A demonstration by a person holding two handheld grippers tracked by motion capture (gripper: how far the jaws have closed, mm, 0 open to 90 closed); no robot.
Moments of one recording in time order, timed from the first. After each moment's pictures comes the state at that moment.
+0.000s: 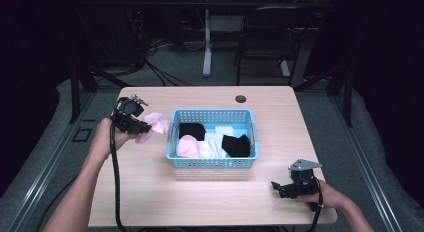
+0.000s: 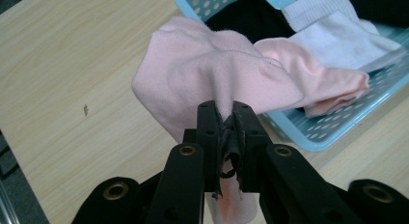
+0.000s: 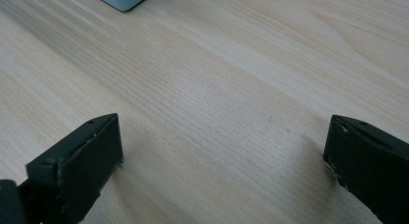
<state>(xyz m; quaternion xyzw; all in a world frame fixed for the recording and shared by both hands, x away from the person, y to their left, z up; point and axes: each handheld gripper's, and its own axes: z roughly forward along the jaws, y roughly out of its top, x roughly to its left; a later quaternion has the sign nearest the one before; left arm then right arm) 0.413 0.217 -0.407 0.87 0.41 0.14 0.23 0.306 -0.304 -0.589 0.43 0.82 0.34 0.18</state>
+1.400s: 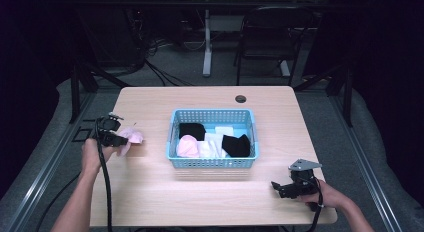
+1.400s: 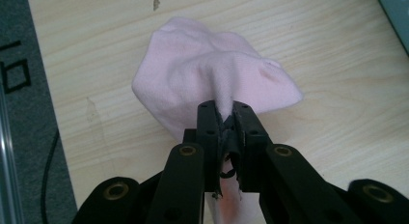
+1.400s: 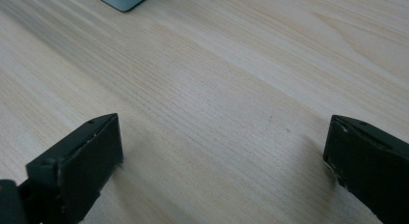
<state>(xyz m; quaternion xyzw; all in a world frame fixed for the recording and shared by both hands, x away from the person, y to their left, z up) 0.431 0.301 -0.506 0.80 0.55 0.14 0.19 0.306 -0.304 -0.589 0.43 0.82 0.34 0.18</state>
